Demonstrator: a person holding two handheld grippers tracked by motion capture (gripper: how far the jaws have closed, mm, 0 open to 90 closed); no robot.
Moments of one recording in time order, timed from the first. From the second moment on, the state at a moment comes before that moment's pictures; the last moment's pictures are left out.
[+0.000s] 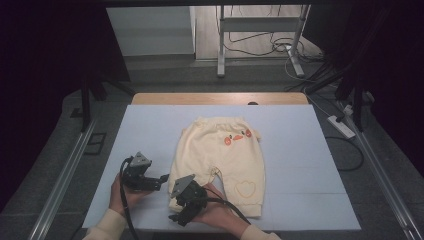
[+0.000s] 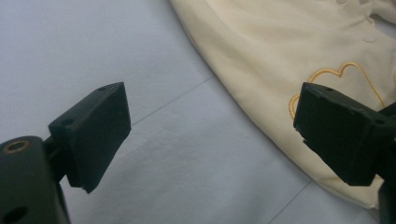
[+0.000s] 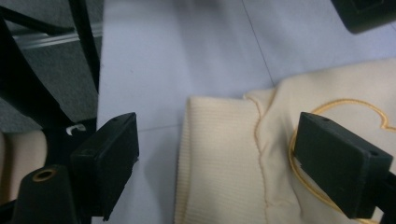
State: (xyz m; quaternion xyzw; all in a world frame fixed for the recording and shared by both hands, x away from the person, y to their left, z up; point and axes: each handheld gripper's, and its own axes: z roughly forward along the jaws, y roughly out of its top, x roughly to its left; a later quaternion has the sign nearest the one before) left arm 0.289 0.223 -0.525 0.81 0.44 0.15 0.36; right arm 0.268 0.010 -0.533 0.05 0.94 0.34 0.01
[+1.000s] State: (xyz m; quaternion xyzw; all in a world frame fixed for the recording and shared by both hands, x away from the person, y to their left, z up) left arm 0.292 0.221 -0.524 0.81 0.44 0.14 0.36; right arm 0.270 -0.009 -0.518 0.05 0.93 0.35 0.06
